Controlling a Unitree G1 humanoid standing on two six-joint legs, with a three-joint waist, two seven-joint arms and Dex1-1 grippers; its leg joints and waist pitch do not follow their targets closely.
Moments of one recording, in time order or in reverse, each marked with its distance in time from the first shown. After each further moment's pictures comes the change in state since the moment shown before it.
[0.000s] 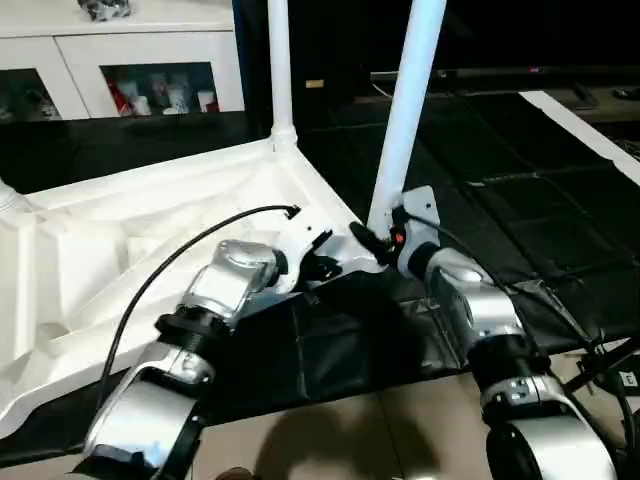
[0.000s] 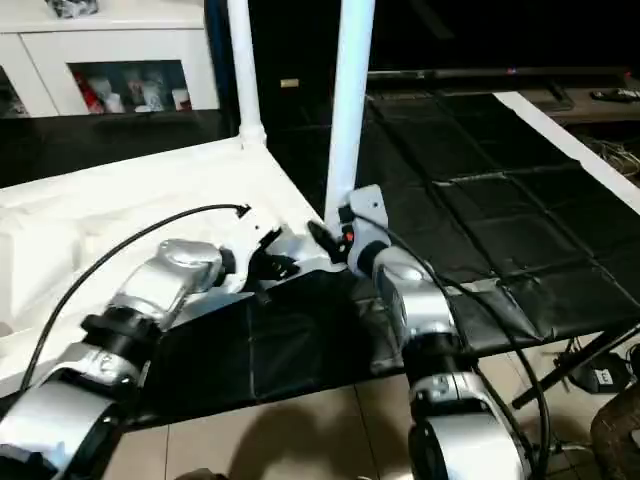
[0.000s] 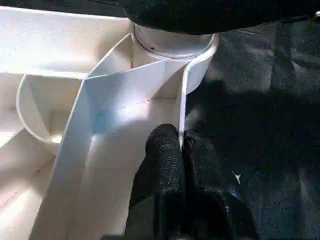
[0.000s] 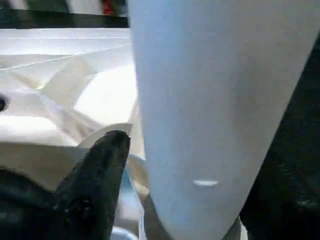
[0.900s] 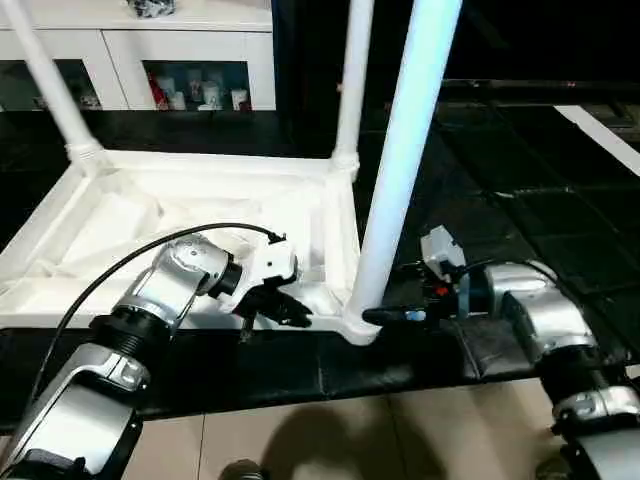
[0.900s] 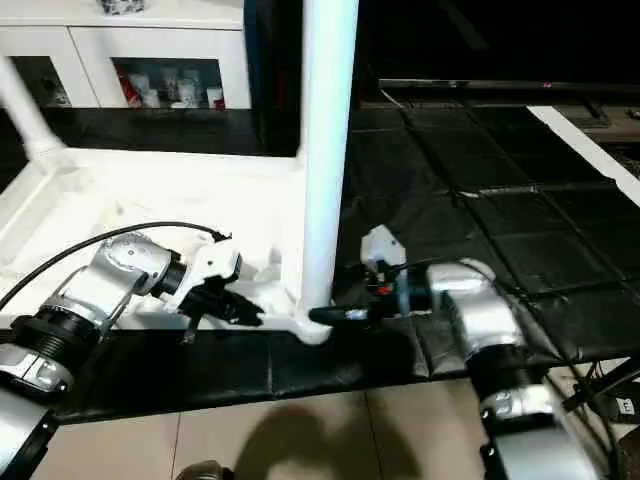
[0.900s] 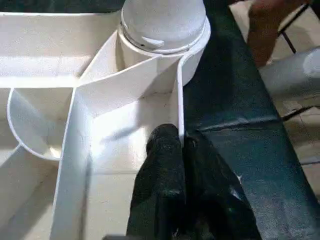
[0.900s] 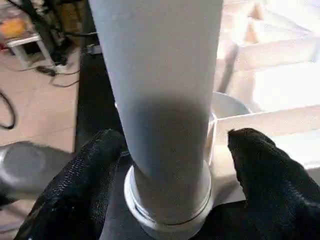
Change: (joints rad) left arm 0.022 0.242 -0.155 -0.007 -0.014 -0.334 -0.563; right arm 0.032 -0.297 0.160 -0.039 0.121 -0.040 0.863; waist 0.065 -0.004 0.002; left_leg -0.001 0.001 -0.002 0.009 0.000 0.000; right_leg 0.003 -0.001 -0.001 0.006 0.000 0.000
